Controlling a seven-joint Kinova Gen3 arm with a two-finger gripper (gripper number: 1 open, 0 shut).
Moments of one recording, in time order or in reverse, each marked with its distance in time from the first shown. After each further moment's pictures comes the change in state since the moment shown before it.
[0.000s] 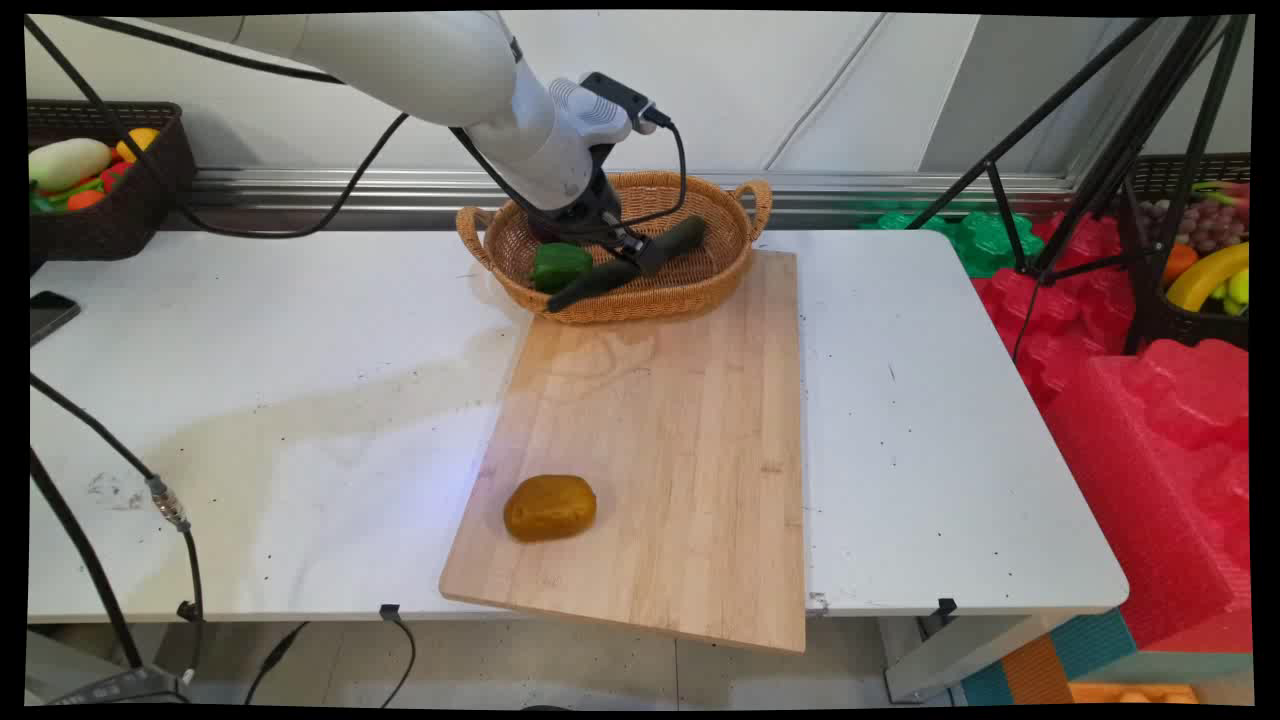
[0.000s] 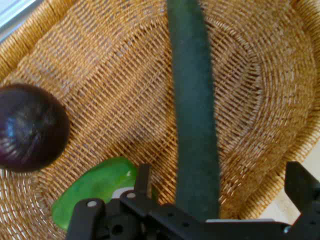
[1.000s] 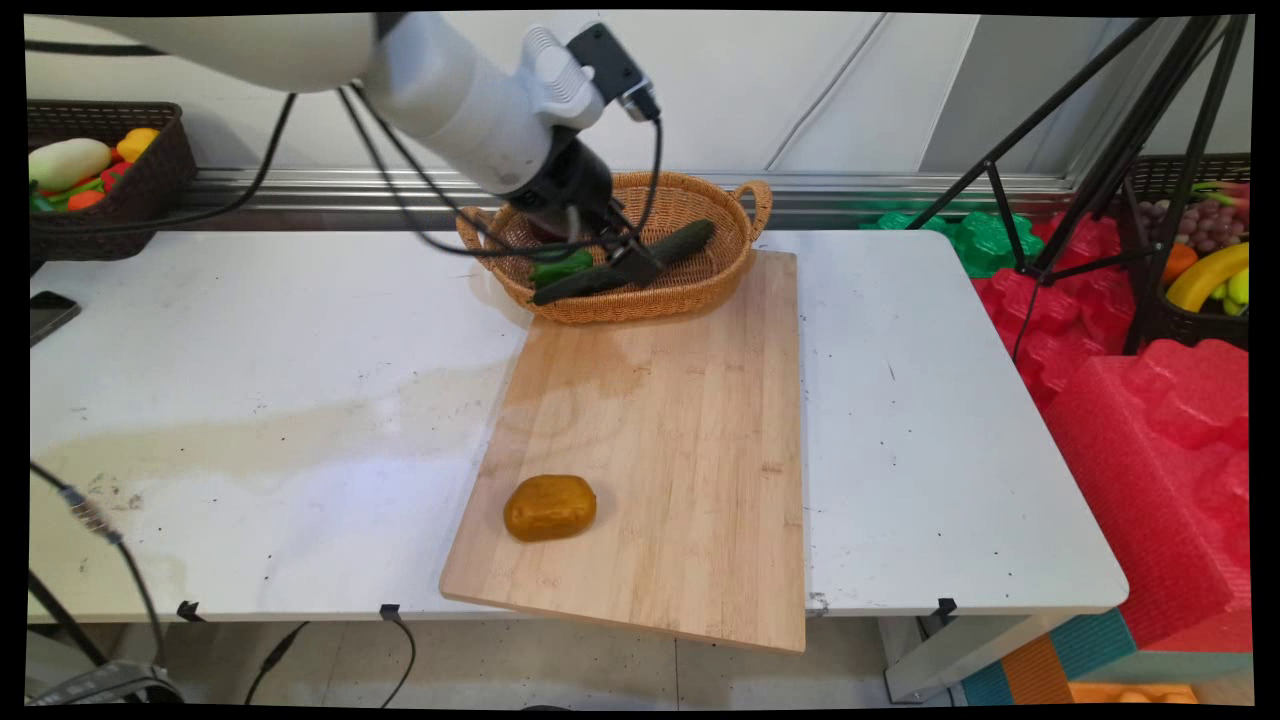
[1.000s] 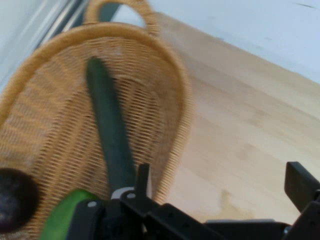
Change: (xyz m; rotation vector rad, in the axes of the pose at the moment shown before) arm -0.036 0.020 -0.106 -0.142 0.151 0.389
